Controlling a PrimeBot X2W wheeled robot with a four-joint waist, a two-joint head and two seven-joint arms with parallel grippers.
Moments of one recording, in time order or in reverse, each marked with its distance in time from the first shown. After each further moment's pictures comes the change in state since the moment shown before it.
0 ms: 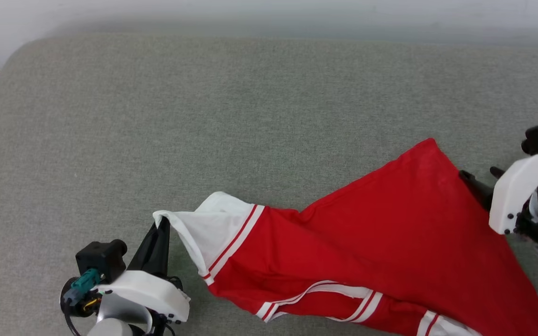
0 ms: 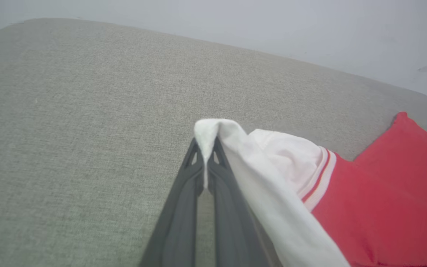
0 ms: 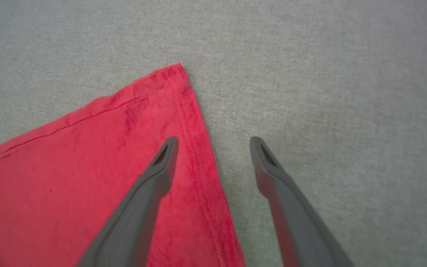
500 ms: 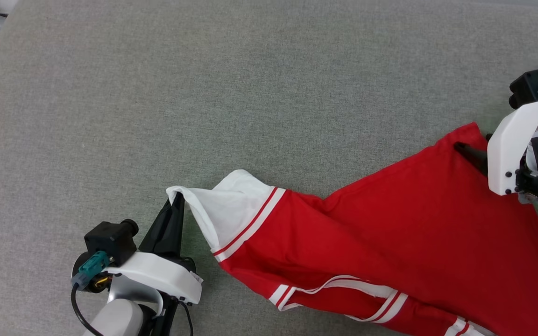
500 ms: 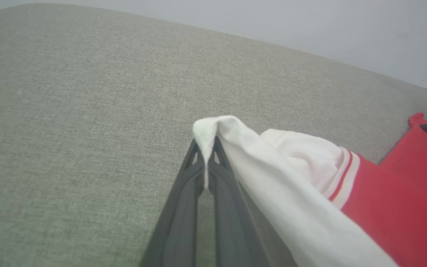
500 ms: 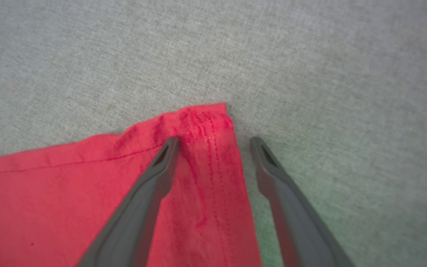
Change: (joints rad) left arm -0.079 -0.023 -0.025 -0.014 0.010 -0.025 -0.017; right arm -0.247 -0.089 0.257 0.114 0.107 0.000 0.158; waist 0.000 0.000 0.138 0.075
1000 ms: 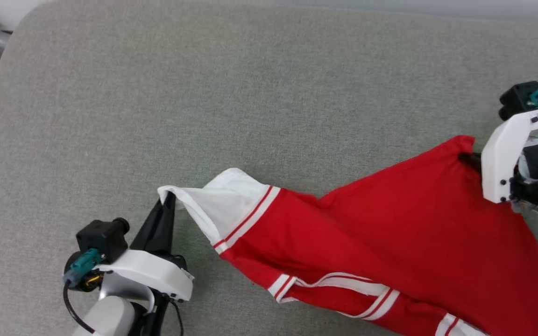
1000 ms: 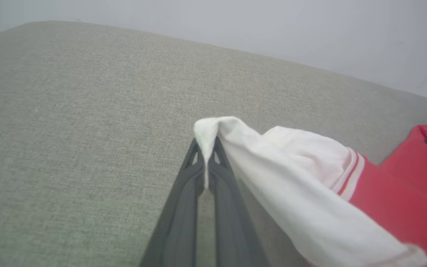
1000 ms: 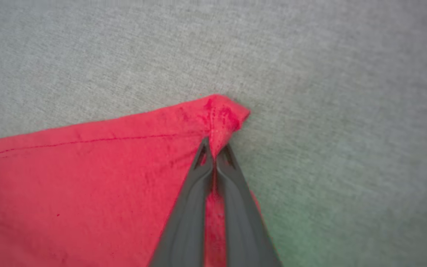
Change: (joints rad) left arm -0.011 0.008 0.011 0.038 -0.009 -0.006 -0.013; right arm -0.036 -0.016 0.096 0.073 0.134 0.001 -0.037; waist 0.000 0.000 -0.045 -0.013
